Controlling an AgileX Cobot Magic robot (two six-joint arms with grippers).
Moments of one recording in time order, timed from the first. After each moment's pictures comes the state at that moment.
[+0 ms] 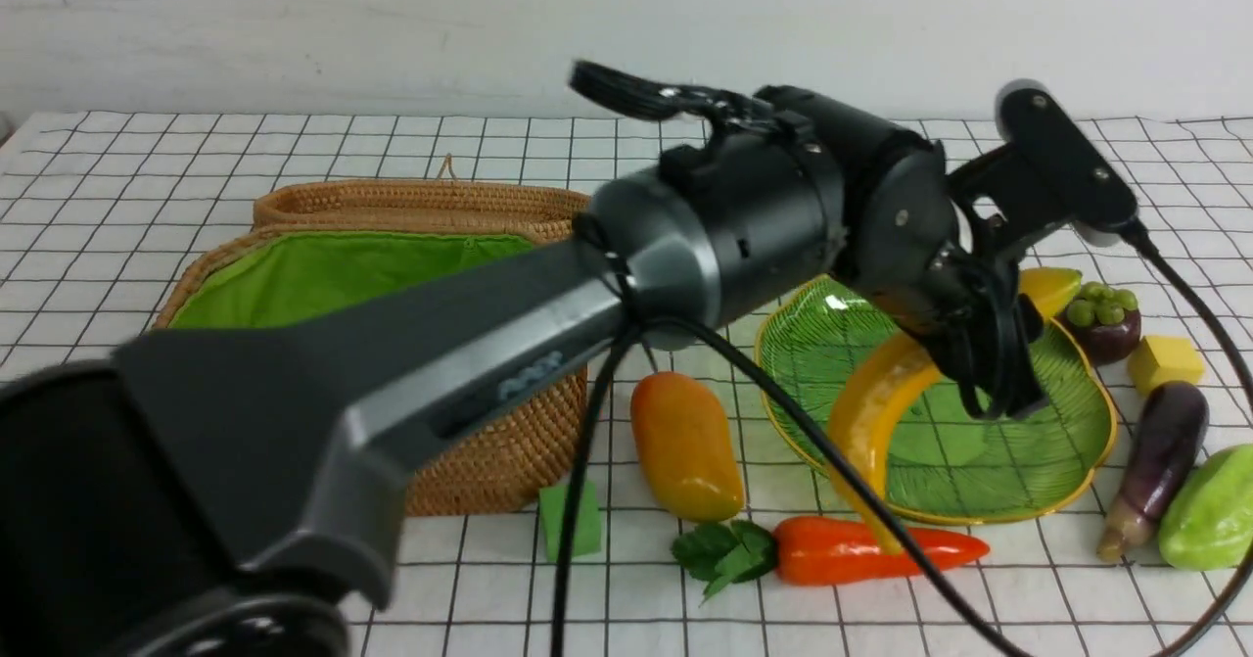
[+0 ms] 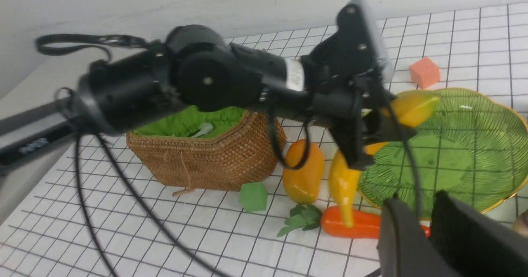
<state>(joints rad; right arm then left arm) 0.72 0.36 -0.99 -0.15 1.02 0.49 -0.87 2.23 -2.11 -0.07 0.61 0.46</state>
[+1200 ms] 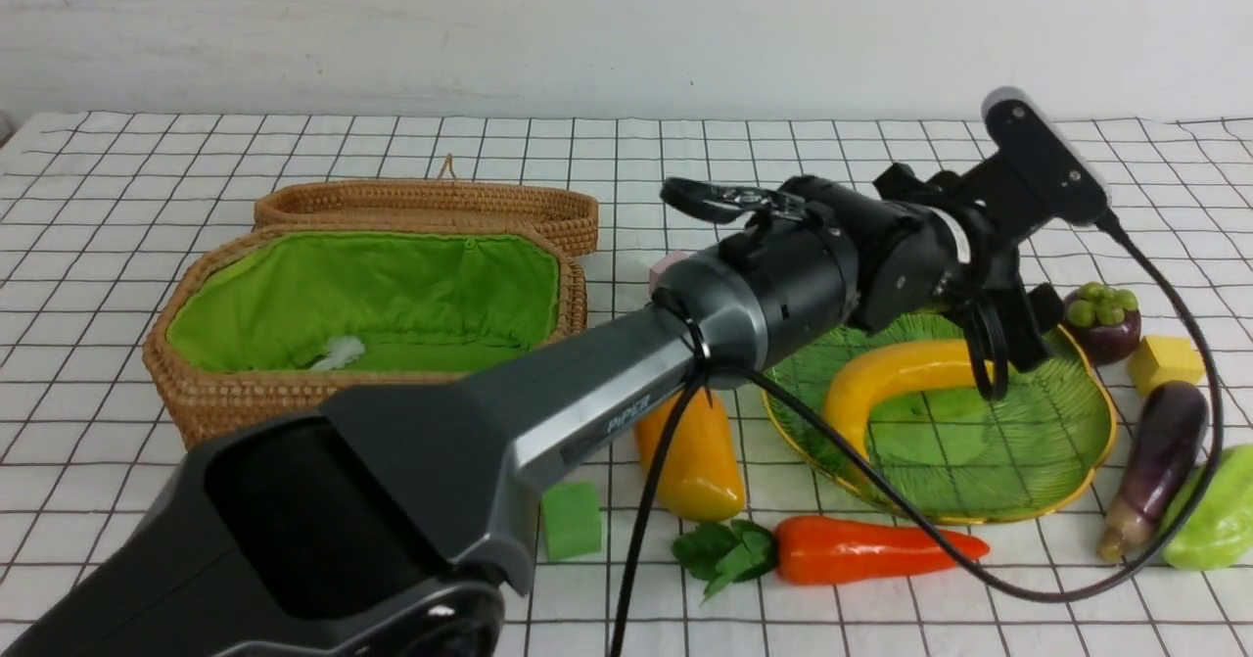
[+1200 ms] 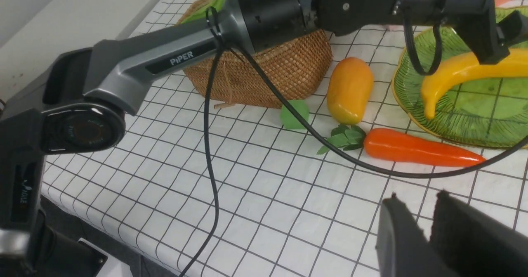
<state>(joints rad) 0.72 0.36 -0.99 0.03 1.13 0.37 -0.83 2.41 -2.27 -0.08 0.40 0.44</state>
